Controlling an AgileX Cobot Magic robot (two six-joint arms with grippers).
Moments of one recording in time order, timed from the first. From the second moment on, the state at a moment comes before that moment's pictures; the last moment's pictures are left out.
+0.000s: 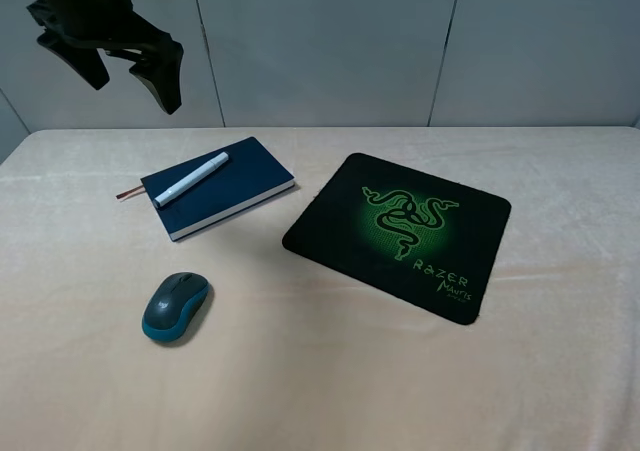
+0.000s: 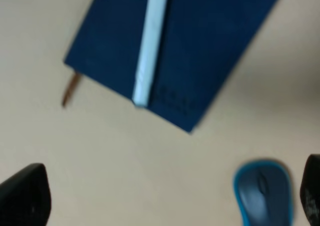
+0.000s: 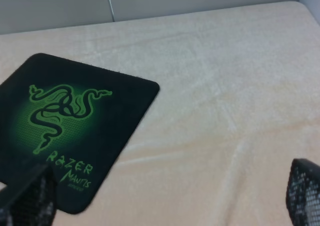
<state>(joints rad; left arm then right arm) -0.27 1.80 -1.67 0.08 1.16 0.16 -0.08 -0.01 -0.50 0.07 1.03 0.00</state>
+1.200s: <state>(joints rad) -0.52 1.61 -0.88 0.07 0.85 -0.30 -0.08 -0.01 -0.50 0.07 1.03 0.00</state>
